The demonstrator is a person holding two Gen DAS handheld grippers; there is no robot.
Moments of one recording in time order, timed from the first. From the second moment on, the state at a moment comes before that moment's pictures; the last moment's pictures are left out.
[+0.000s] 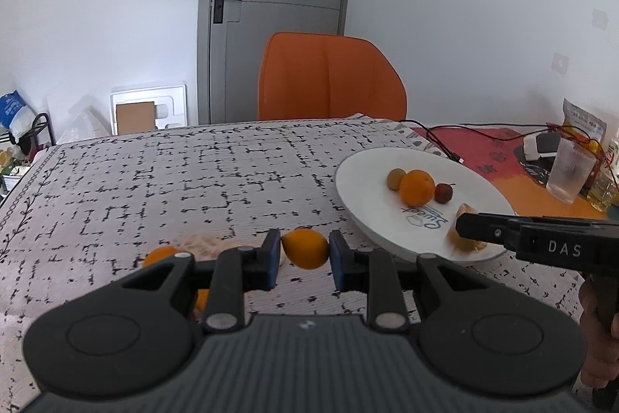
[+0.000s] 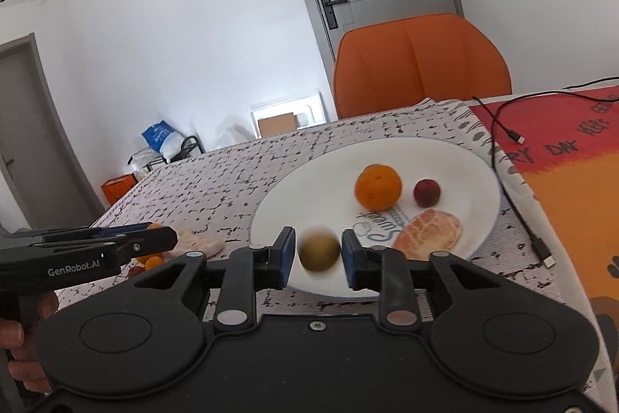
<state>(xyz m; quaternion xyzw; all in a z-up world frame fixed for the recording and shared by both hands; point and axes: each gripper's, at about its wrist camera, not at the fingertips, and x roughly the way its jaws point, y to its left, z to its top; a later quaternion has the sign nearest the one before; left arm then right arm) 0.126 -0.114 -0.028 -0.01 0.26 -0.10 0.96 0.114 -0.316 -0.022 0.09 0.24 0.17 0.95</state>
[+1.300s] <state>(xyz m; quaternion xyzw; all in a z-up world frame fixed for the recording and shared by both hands) 0.148 -0.175 -0.014 0.01 0.25 -0.16 0.95 0.100 -0.358 -0.018 0.12 0.24 0.13 0.95</state>
